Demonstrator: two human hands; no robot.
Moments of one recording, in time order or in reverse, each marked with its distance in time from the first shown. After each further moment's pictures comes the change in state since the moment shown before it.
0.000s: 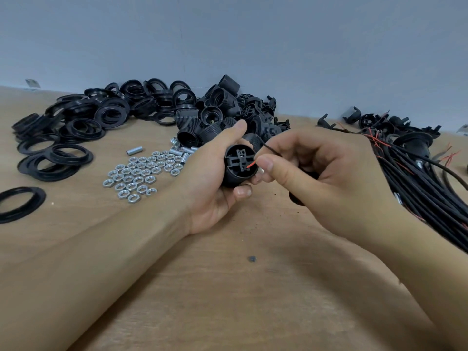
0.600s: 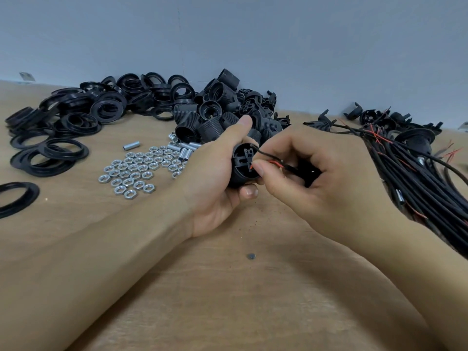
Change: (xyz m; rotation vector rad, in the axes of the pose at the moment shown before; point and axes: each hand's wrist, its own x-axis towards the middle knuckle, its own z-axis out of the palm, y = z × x) left_hand -0.003 -0.005 0.007 0.050 0.037 -0.001; right_hand 0.000 -0.007 0.006 -0.323 0.028 -0.163
